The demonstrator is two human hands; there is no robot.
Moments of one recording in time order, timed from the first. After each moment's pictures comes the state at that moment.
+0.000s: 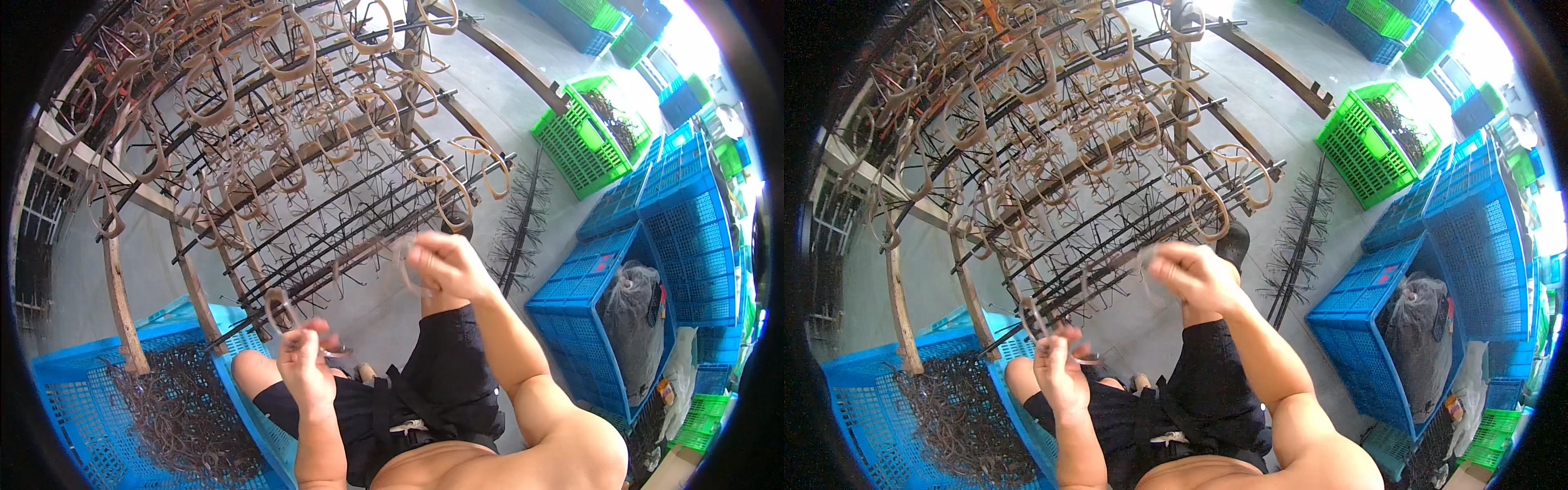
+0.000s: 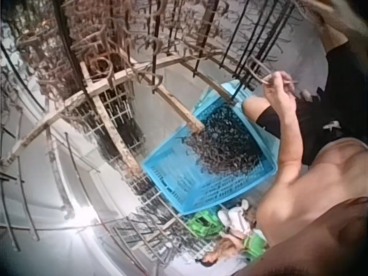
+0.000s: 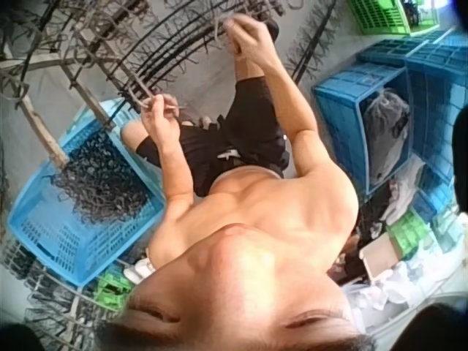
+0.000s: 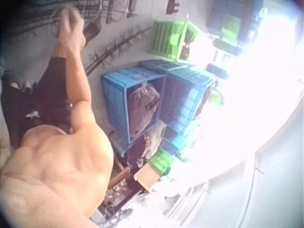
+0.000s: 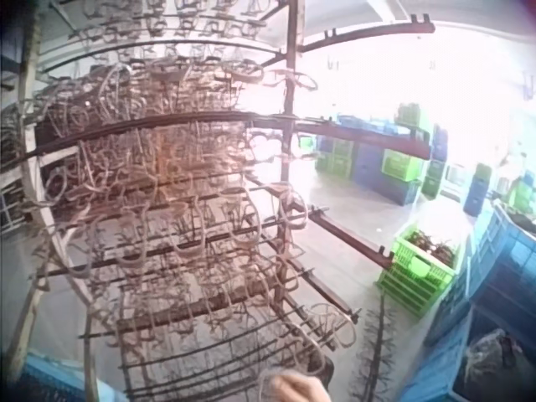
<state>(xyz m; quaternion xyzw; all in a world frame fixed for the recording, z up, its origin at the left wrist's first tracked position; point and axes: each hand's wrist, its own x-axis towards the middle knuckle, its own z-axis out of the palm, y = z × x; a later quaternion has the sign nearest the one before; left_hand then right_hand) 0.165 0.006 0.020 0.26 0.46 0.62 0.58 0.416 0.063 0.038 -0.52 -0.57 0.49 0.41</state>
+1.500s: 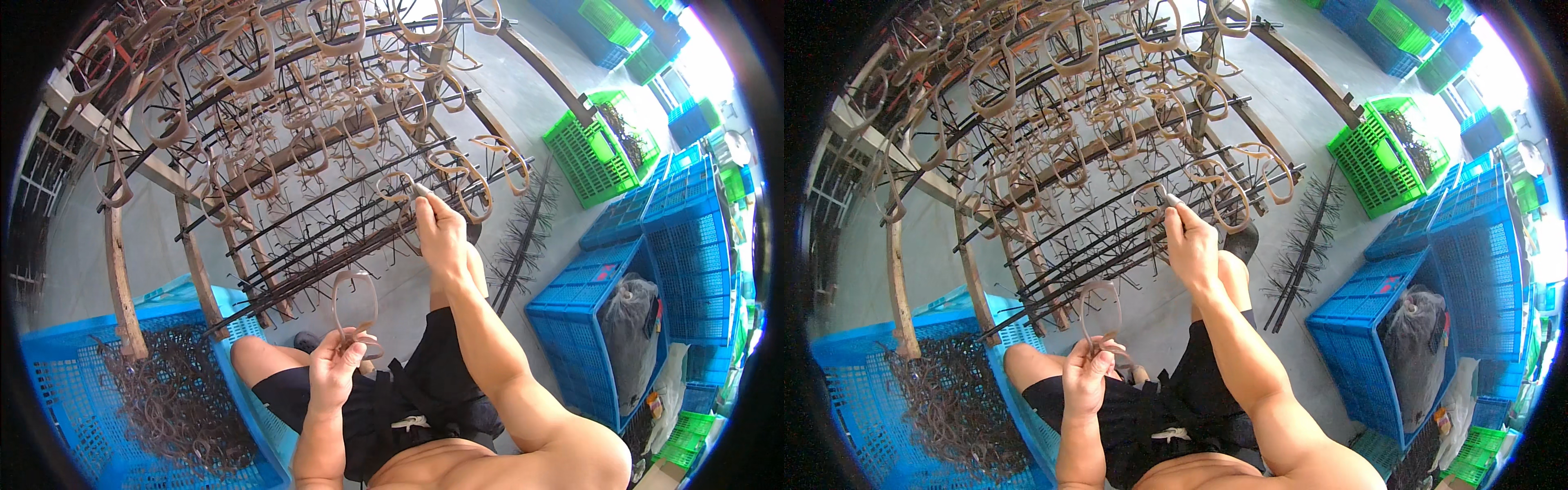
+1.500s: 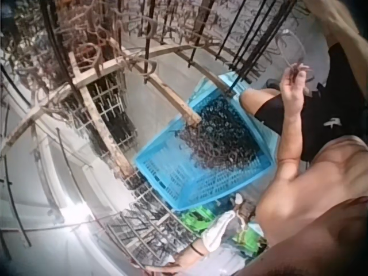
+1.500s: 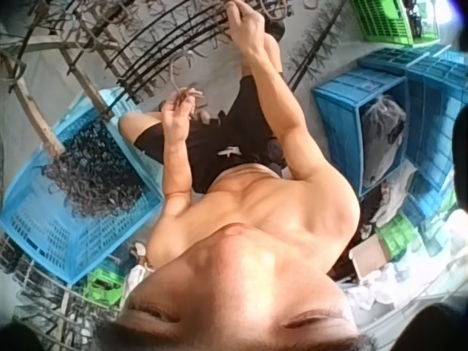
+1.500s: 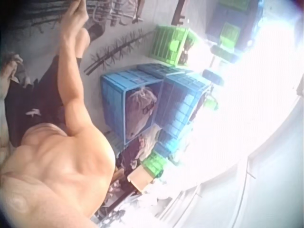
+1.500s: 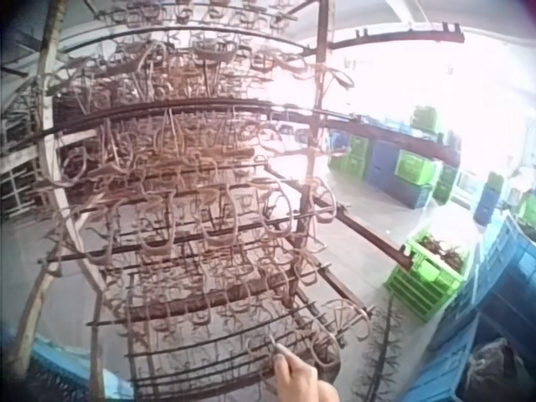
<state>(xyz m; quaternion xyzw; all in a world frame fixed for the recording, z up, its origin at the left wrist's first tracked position) 0.147 -0.015 0.005 0.35 0.40 0.45 0.72 0.364 0.112 -0.009 -0.66 -0.39 0.33 0.54</state>
